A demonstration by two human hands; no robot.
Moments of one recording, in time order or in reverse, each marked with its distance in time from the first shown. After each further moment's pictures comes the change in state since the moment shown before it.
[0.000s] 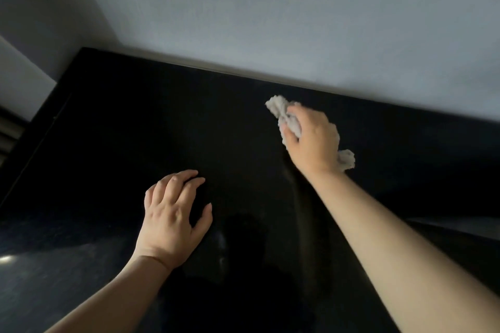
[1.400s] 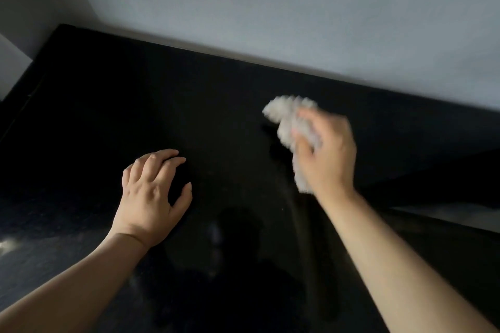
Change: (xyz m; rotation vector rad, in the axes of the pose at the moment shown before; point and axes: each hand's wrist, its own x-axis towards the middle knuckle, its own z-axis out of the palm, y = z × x) left_hand -0.001 0.004 -0.001 0.020 0.003 -0.014; right_hand -0.062 0.004 -0.056 0.238 0.143 0.010
